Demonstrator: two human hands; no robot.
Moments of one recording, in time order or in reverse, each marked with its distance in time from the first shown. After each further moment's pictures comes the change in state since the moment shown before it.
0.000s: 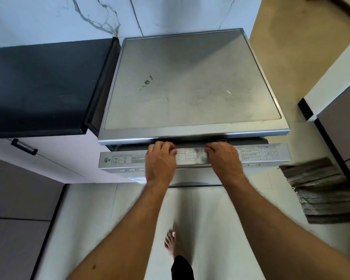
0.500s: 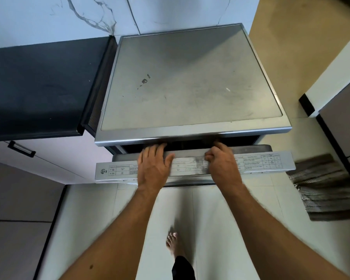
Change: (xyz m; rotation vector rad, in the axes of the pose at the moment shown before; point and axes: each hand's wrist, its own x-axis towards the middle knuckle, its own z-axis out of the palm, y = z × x) left_hand -0.007 -0.027 0.002 0.168 -0.069 0.076; right_hand -0.017 0.007 0.021 0.191 -0.020 0.097
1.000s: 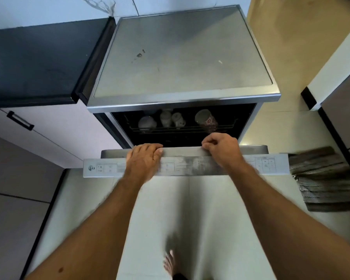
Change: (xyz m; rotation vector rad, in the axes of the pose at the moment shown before) left_hand -0.083 0.000 -0.003 -0.019 -0.294 -0.038; right_hand -0.050 0.037 -0.032 0.082 -0.167 0.086
